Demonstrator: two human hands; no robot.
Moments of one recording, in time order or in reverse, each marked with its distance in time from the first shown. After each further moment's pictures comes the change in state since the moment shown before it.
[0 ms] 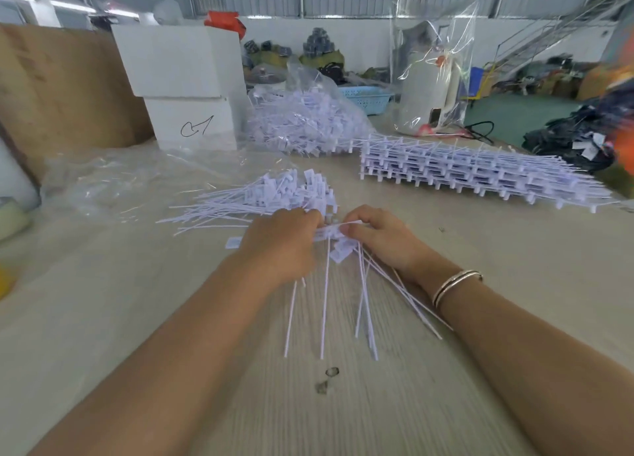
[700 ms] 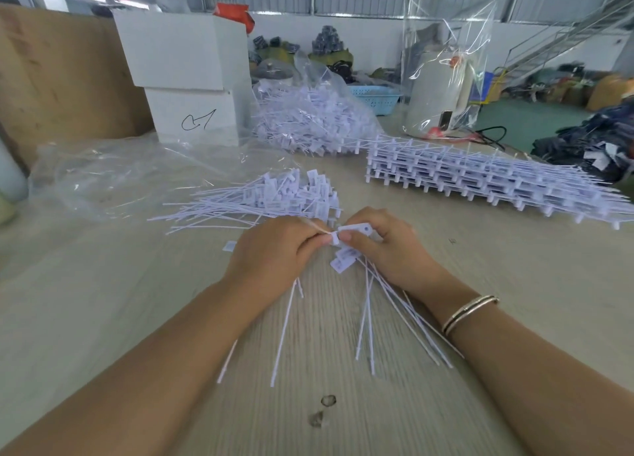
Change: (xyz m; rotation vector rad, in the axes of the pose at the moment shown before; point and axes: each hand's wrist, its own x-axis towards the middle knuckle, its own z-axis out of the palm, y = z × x) left_hand -0.004 -0.012 0.019 -0.308 0.281 0.116; right_hand -0.004 -0.005 0.001 -0.115 0.075 -0.230
